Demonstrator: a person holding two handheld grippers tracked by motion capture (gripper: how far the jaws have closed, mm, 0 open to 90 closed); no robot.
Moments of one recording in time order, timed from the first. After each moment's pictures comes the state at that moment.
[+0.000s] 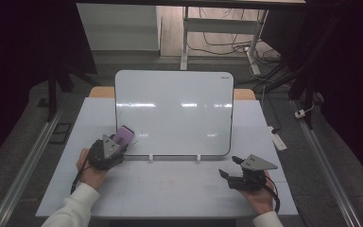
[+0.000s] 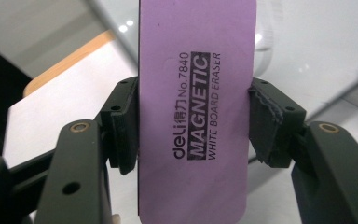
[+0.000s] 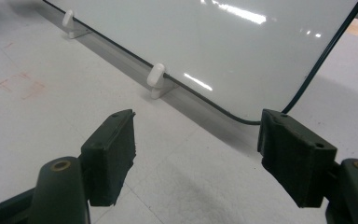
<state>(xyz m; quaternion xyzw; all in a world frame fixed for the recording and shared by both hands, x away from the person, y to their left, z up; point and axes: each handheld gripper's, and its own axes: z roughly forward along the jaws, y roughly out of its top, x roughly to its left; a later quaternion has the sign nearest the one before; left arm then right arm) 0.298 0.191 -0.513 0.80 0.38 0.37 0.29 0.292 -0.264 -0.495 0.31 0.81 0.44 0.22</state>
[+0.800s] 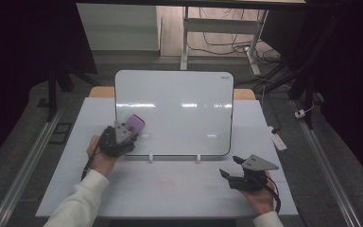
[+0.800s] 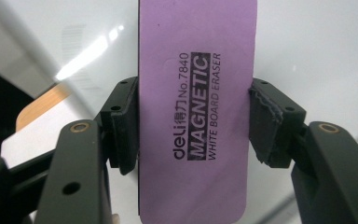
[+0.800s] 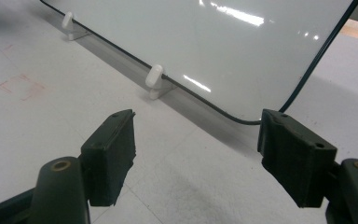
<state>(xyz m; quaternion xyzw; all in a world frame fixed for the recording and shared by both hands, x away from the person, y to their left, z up) 0.334 0.191 -0.471 0.77 0.41 0.36 0.32 0.291 -0.266 -0.494 0.31 0.81 0.45 0.22</state>
